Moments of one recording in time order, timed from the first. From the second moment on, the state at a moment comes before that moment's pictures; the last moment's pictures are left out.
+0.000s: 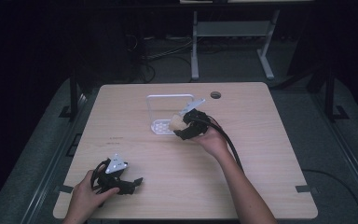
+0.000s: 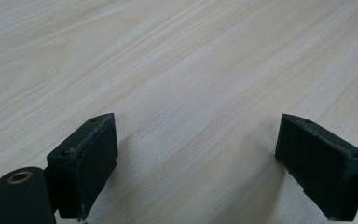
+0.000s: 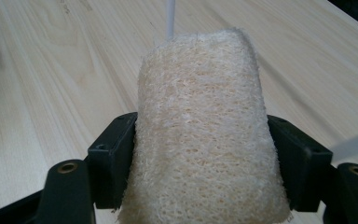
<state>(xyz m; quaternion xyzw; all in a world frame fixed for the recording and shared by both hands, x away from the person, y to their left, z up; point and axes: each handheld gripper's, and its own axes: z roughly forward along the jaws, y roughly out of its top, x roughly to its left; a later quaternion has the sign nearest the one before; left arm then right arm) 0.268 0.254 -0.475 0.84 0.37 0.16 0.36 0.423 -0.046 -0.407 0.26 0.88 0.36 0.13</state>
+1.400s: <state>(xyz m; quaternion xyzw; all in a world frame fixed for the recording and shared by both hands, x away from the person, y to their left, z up) 0.268 0.254 -0.475 0.84 0.37 0.16 0.36 0.457 0.012 -0.436 0.26 0.90 0.32 0.13</state>
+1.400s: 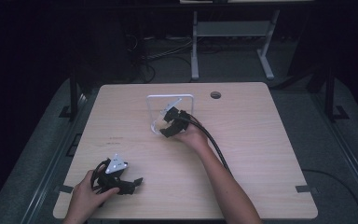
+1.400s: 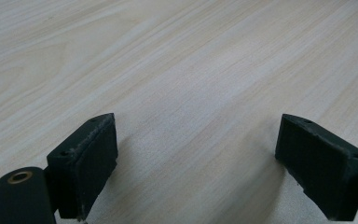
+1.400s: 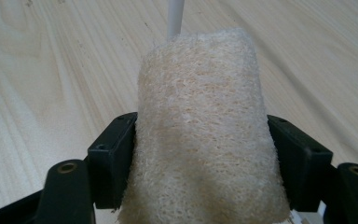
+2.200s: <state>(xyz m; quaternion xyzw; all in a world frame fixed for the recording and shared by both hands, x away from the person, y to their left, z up) 0.268 0.254 -0.475 0.84 0.37 0.16 0.36 0.462 0.015 -0.440 0.27 0.90 0.32 0.14</state>
